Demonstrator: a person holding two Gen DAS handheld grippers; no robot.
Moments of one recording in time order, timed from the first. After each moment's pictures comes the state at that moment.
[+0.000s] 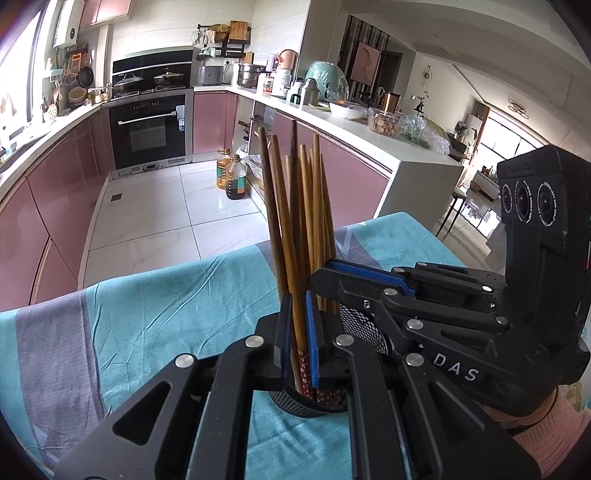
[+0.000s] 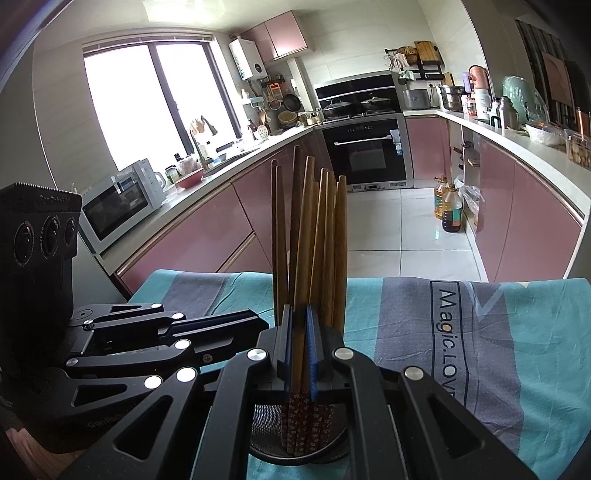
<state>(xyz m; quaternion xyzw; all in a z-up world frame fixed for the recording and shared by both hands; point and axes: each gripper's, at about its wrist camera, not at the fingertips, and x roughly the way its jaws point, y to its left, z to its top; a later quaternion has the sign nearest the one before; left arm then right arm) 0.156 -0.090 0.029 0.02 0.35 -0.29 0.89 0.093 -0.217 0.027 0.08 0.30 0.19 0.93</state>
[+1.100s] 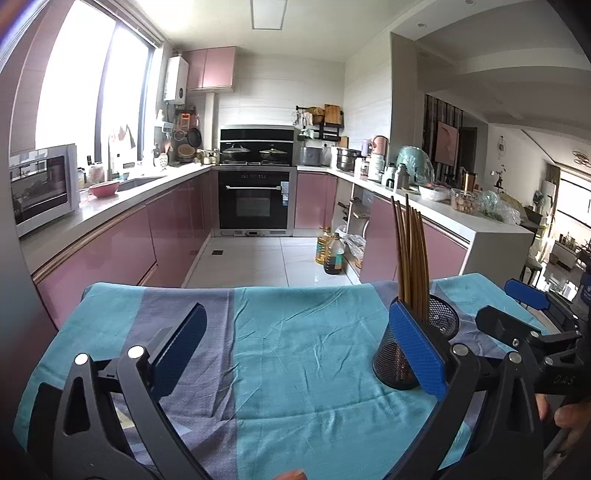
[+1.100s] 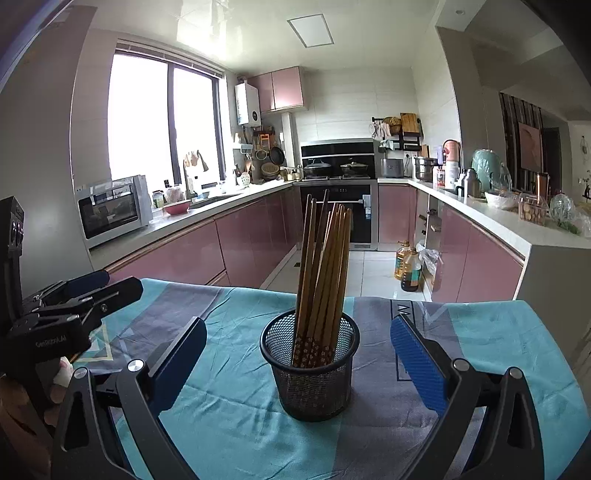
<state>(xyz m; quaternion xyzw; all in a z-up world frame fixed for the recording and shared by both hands) 0.028 0.022 0.040 -0.01 0.18 -0.09 0.98 -0.027 -0.199 0.028 0.01 0.18 0.11 0.98</state>
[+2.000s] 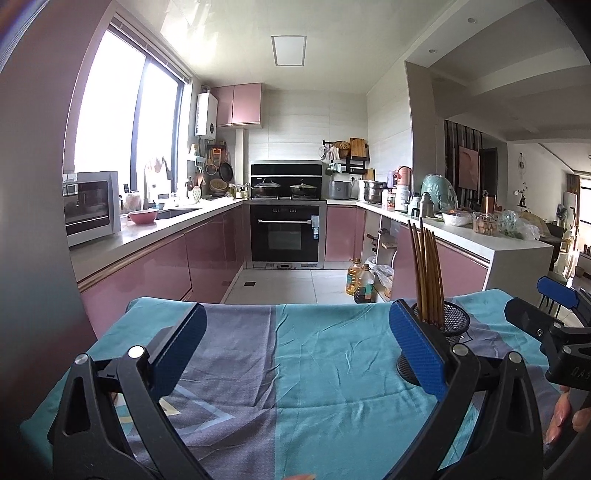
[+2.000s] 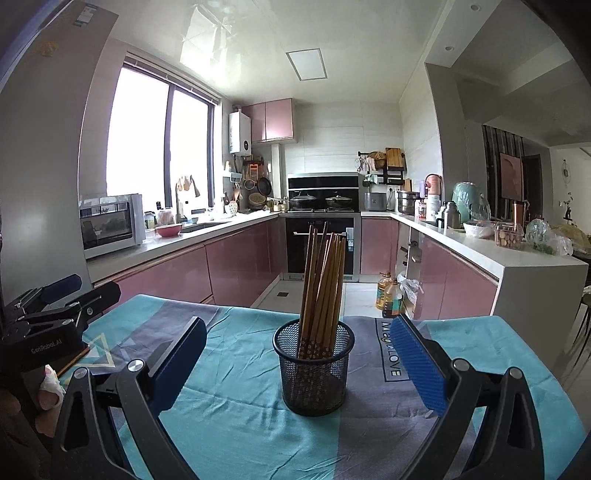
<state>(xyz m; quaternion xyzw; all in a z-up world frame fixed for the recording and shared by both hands) -0.046 0.045 0.053 0.00 0.11 -0.03 0.99 -0.079 -0.179 0.030 0.00 0.11 0.08 0.99</state>
